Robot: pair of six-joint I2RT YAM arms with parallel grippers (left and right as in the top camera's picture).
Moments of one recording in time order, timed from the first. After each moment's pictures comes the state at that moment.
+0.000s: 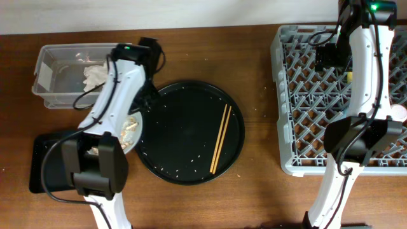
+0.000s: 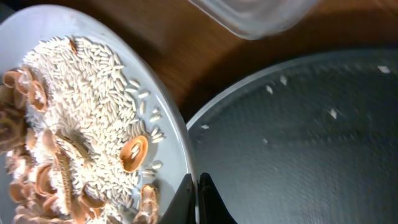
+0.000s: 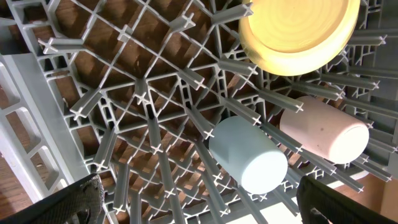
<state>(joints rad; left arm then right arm) -0.20 2.05 1.85 -1.43 -0.27 -0.82 -0.16 2.29 2.53 -1.69 0.27 0.05</state>
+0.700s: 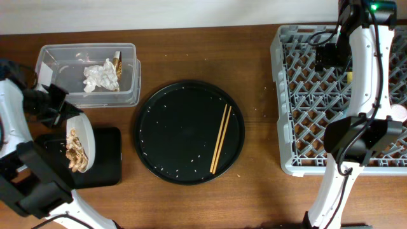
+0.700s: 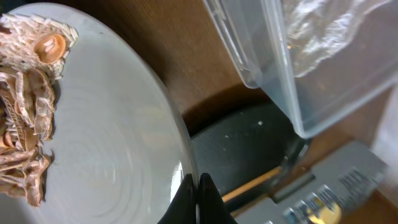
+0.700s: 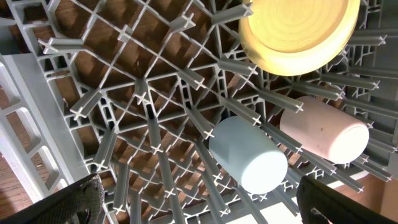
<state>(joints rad) 0.51 2.02 1.85 -1.43 0.47 -0.47 -0.16 2.29 2.53 -1.69 0.27 0.05</state>
